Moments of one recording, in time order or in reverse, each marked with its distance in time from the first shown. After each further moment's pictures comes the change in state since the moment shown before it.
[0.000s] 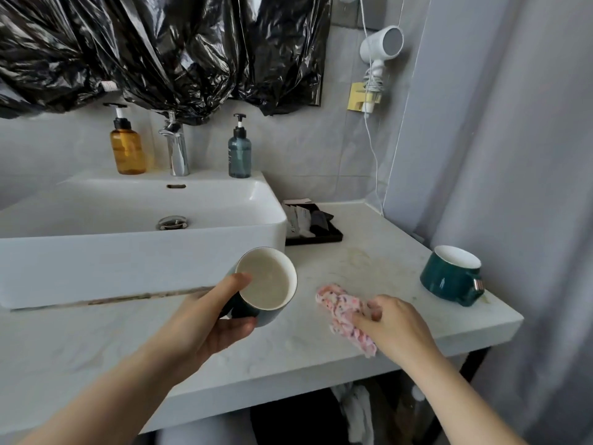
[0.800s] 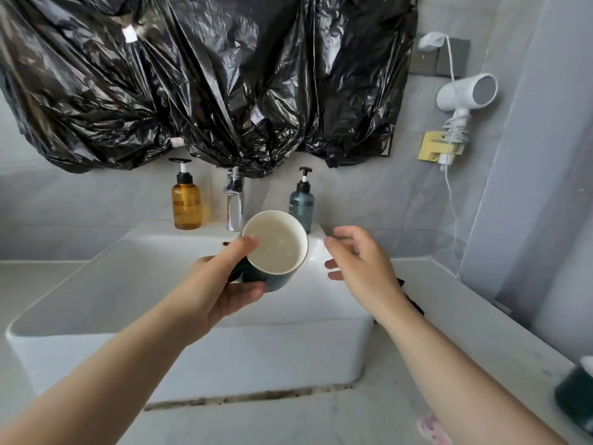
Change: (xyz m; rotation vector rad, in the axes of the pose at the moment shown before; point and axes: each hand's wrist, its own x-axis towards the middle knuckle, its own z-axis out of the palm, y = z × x) left_hand 0.118 0.145 -0.075 -0.022 0.078 0.195; right_hand 0.144 -0.239 -0.015 0.885 0.051 -0.252
